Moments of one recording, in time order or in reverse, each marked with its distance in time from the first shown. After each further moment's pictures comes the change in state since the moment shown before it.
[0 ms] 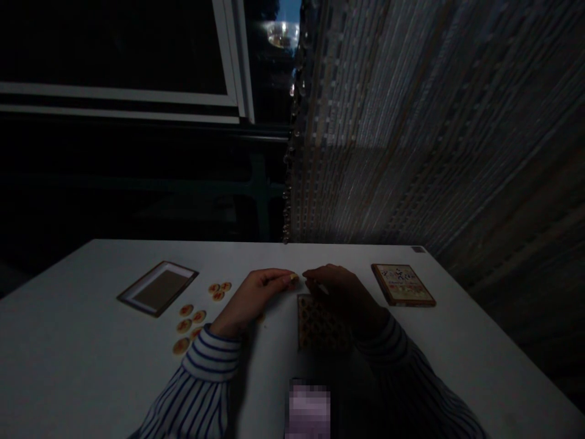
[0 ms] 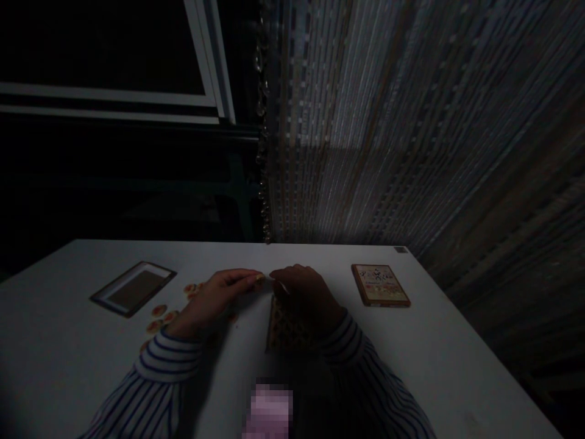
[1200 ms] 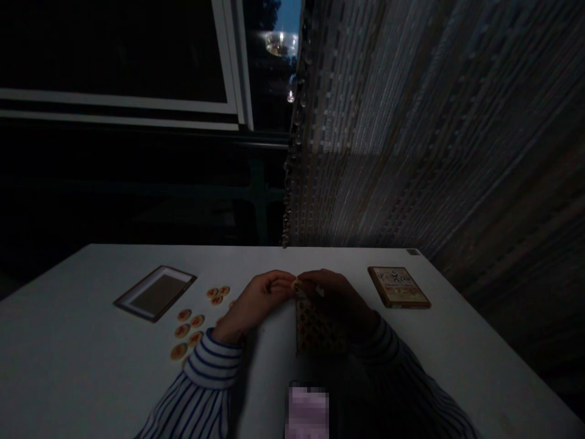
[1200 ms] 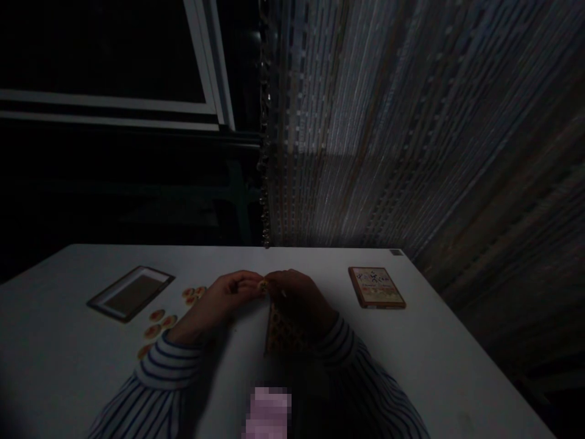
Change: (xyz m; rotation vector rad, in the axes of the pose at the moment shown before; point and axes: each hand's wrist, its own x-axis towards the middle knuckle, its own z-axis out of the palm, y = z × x) left_hand 0.001 0.000 0.006 -0.154 -0.090 -0.004; right_hand 0.006 -0.008 0.002 0.212 0.017 0.026
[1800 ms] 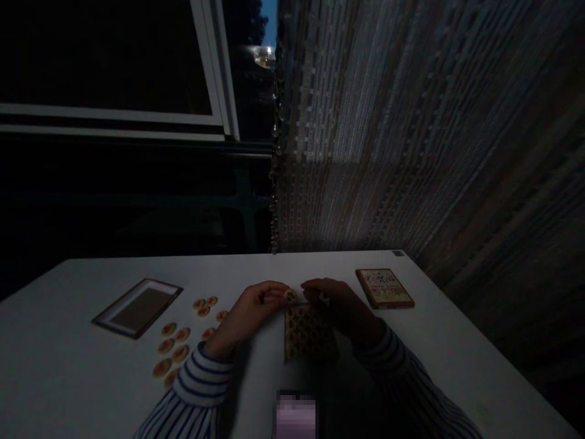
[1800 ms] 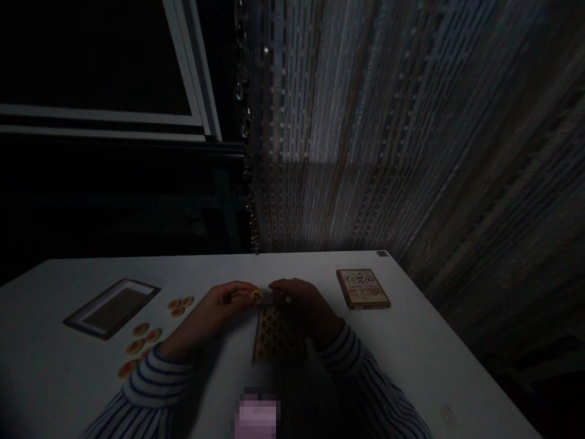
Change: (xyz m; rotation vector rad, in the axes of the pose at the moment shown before) left_hand 0.000 -0.002 0.012 0.099 0.019 0.002; right_hand -0.026 0.007 -0.024 0.024 0.000 0.122
